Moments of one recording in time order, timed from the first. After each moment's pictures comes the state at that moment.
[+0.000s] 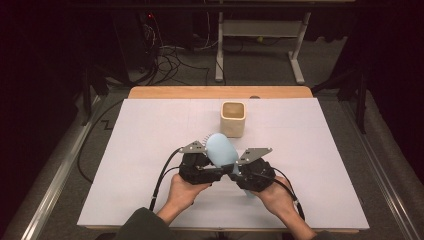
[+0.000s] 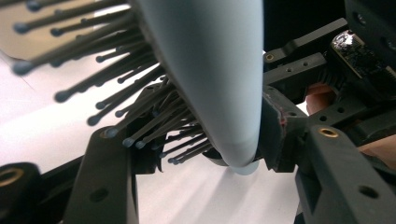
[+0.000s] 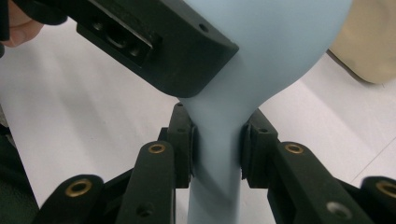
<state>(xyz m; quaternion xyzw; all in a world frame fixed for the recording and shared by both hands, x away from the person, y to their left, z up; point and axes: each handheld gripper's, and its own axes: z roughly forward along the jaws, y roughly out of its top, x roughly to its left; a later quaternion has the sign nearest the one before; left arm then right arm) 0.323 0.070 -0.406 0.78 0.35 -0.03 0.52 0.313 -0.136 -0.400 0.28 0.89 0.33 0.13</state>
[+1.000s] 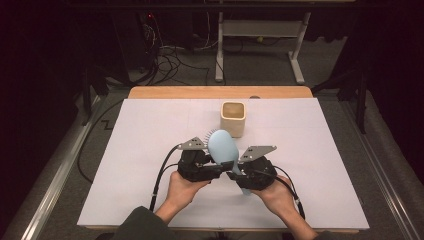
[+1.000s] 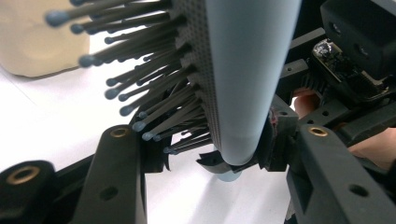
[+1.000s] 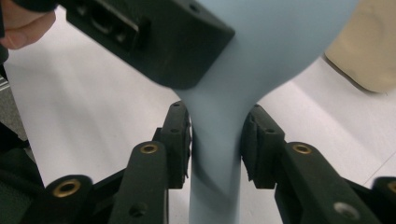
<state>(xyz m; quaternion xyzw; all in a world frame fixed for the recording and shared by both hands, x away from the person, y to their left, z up) 0.323 0.072 -0.390 0.78 0.34 -0.02 0.52 0.314 -0.141 -0.394 0.29 0.88 0.36 0.12</state>
